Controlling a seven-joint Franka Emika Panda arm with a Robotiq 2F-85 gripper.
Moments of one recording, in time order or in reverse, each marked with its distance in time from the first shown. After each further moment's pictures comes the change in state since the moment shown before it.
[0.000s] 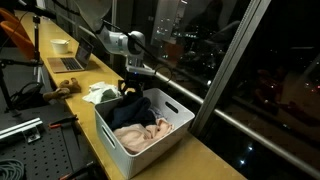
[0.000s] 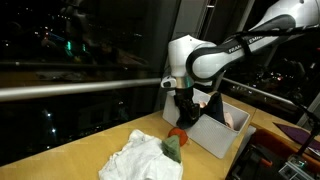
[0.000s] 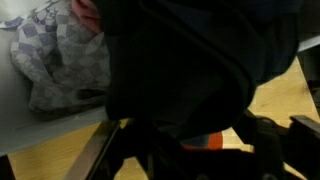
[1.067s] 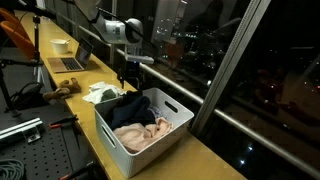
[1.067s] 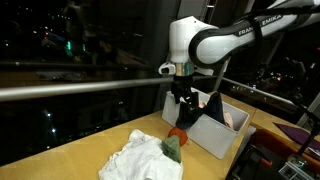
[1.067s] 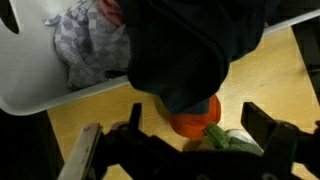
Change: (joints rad) arm 0.025 -0.072 0.013 0.002 -0.003 0.005 0.037
